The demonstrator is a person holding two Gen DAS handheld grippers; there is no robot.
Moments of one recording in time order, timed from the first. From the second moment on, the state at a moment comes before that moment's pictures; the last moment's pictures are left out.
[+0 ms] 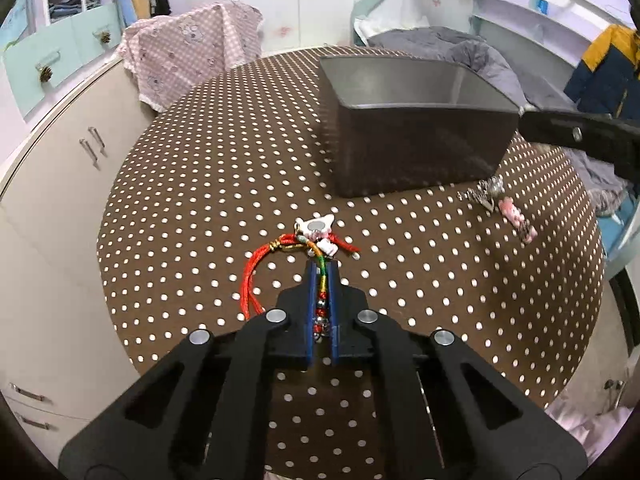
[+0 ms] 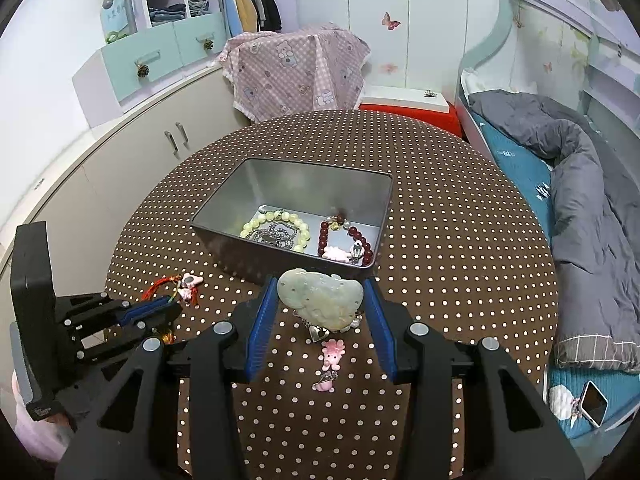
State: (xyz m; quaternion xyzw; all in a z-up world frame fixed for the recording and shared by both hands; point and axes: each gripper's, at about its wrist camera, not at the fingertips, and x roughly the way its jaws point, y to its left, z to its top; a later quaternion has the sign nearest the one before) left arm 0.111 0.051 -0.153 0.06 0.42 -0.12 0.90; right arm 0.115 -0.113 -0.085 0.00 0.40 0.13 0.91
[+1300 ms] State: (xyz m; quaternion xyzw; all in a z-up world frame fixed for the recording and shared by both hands) left arm 0.170 0.000 -0.076 0.06 0.32 -0.19 0.93; right arm 0.159 -0.108 -0.068 -0.01 0.37 0.14 0.92
